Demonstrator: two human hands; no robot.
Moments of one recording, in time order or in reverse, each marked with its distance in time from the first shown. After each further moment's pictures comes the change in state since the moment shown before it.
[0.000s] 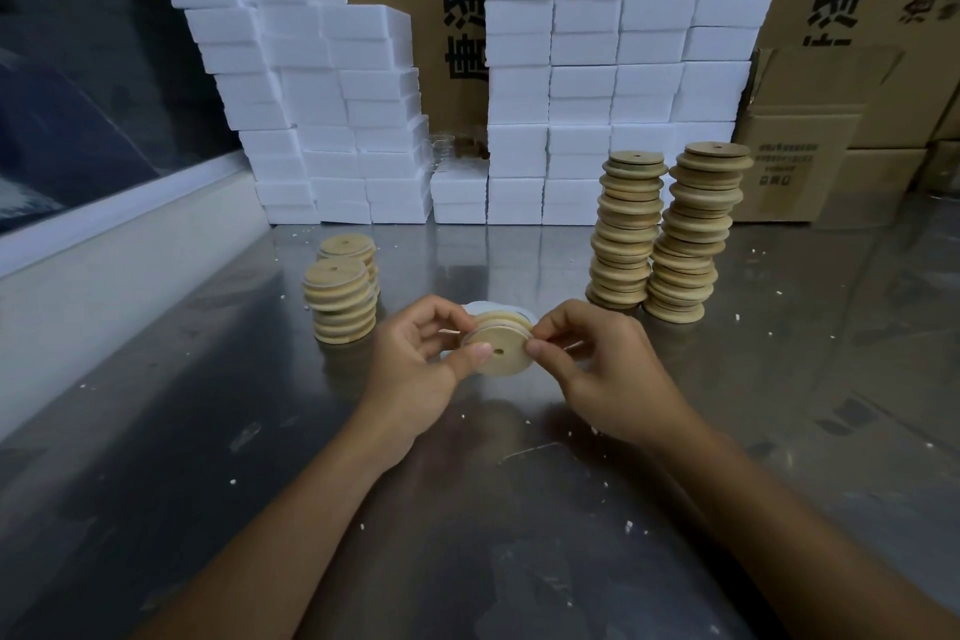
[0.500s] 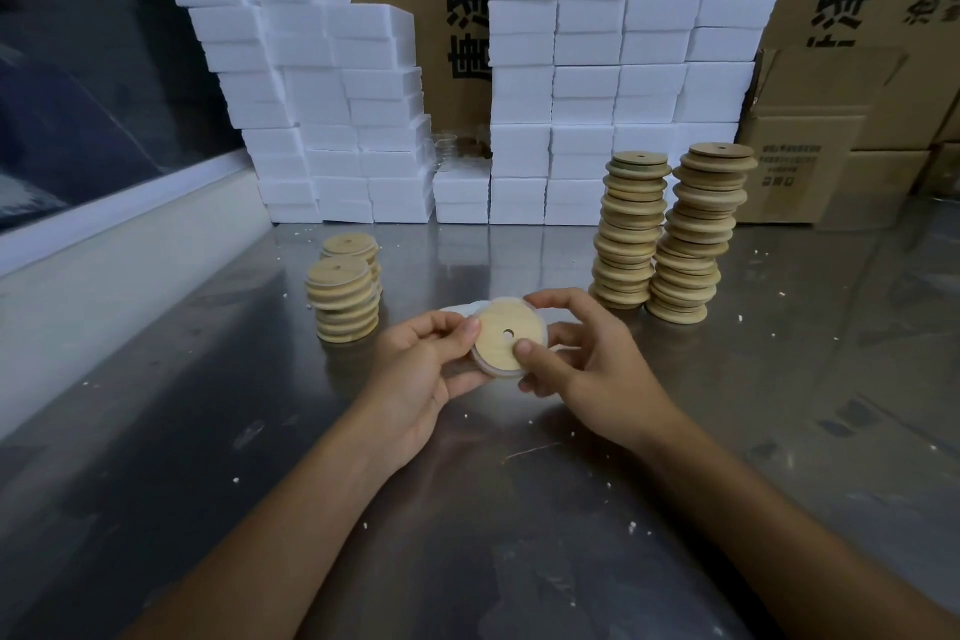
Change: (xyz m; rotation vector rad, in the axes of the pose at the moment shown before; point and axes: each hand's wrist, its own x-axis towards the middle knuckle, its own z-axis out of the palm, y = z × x) left_hand 0.004 0.003 0.001 -0.463 -0.029 -0.364; right_hand -0.002 -0.007 0.010 0.414 -0.043 0.184
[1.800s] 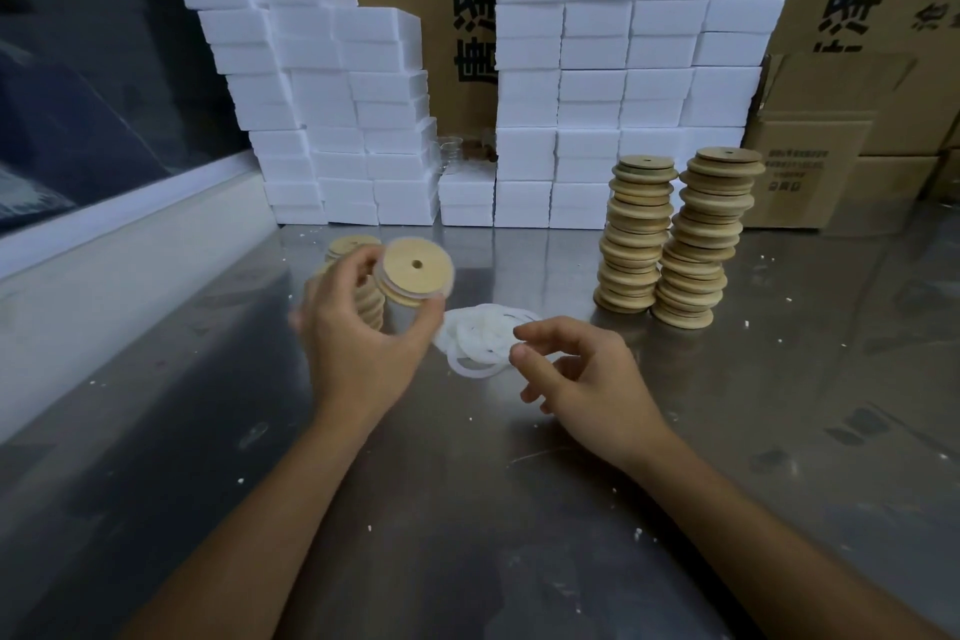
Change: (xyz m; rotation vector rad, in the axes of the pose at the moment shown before) left_hand 0.001 0.023 -0.026 0.926 0.512 0.805; right_hand -0.008 -0.007 0.014 -0.166 0.095 0.067
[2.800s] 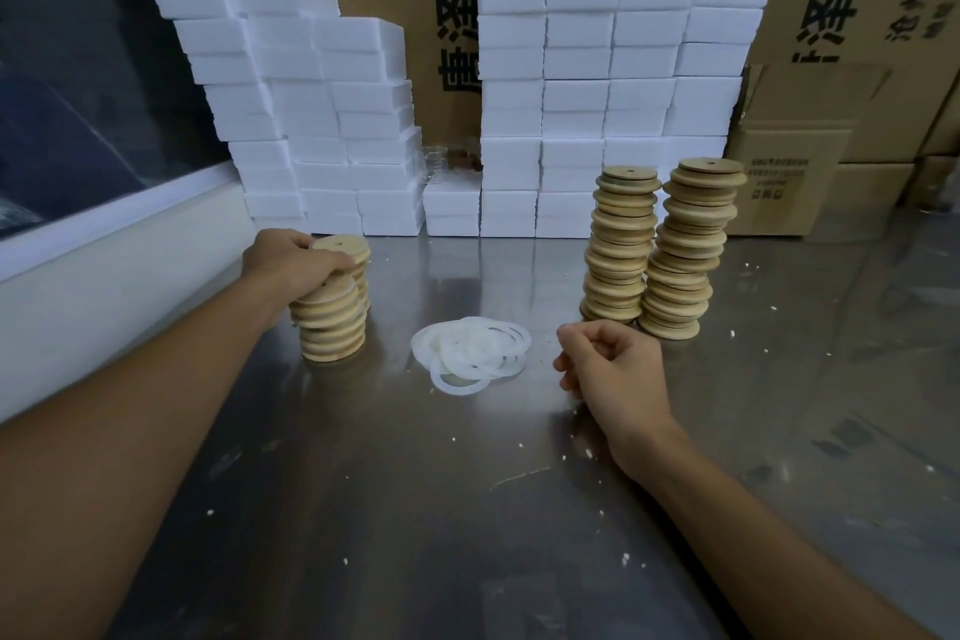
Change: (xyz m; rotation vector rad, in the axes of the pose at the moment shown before) left_hand 0.131 -0.069 0.012 0.255 -0.321 -0.586; right_hand 0.026 0.028 -0.015 0.236 0.345 0.187
